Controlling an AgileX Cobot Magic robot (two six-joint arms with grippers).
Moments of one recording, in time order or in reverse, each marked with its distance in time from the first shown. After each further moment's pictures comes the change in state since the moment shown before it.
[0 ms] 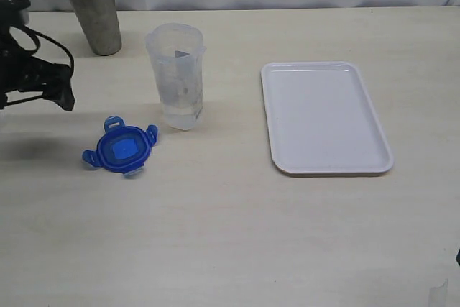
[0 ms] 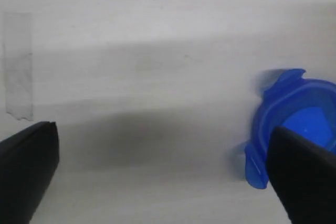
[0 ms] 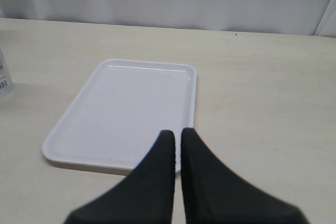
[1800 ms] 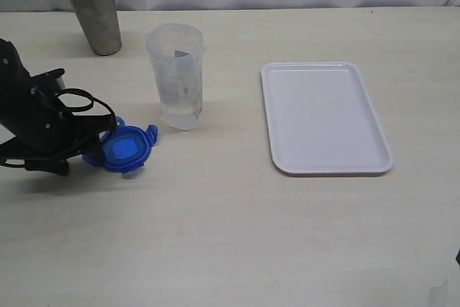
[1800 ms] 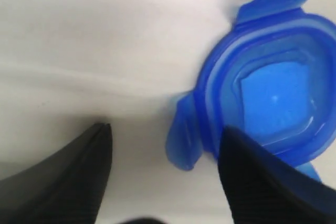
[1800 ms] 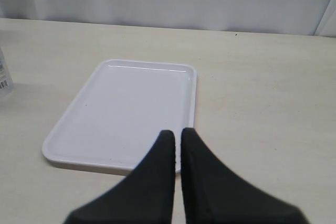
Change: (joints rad) left arm -0.153 0.074 0.256 -0.208 -0.240 -0.273; right arm 0.000 0.000 0.000 0.000 0.000 0.000
